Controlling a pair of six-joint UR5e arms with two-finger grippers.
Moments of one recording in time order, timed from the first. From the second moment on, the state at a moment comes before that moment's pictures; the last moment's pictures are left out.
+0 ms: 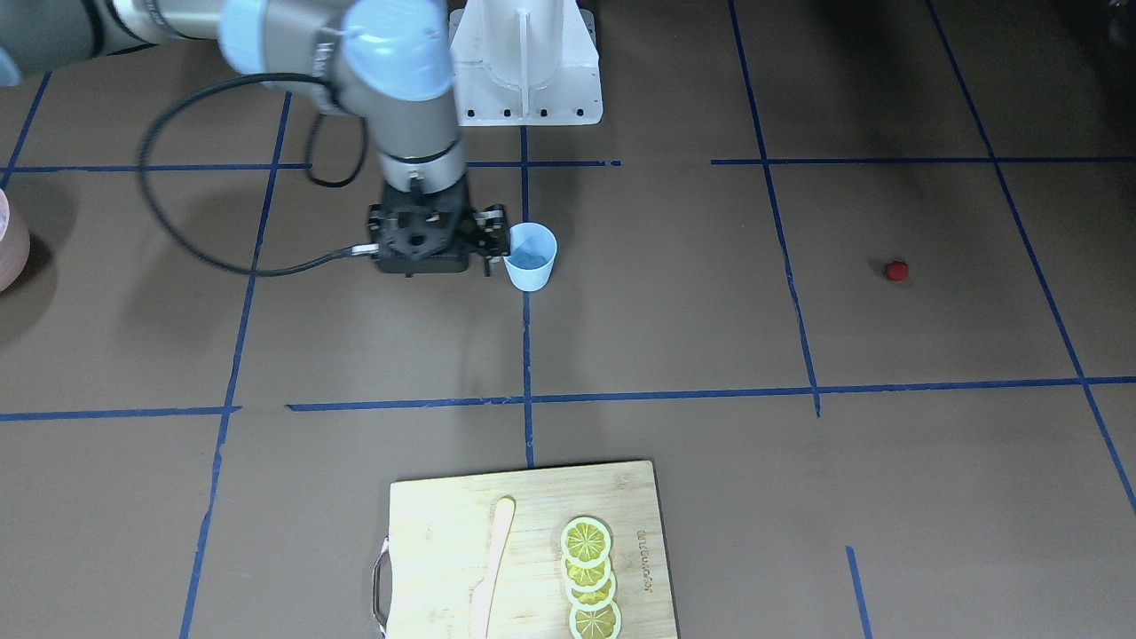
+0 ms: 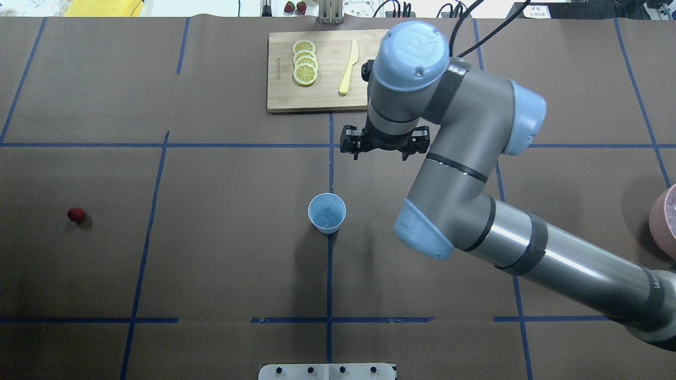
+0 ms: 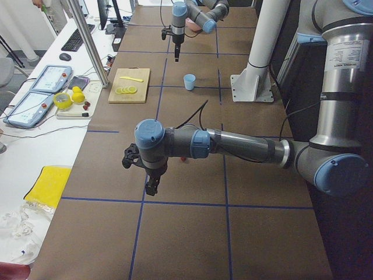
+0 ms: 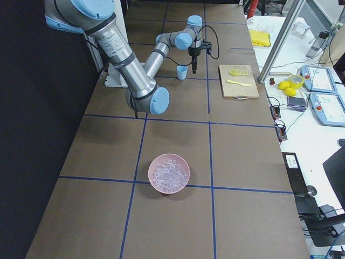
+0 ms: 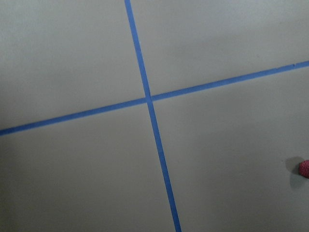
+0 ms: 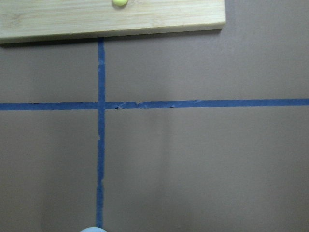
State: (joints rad) left arm -1.60 -1.58 -1.72 -1.48 -2.38 0.24; right arm 0.70 -0.85 1.75 -1.76 1.98 1.04
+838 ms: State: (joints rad) left arm -1.60 -1.58 -1.67 -1.59 -2.39 0.24; right arm 1.23 -1.36 1.90 -1.77 2.25 0.12
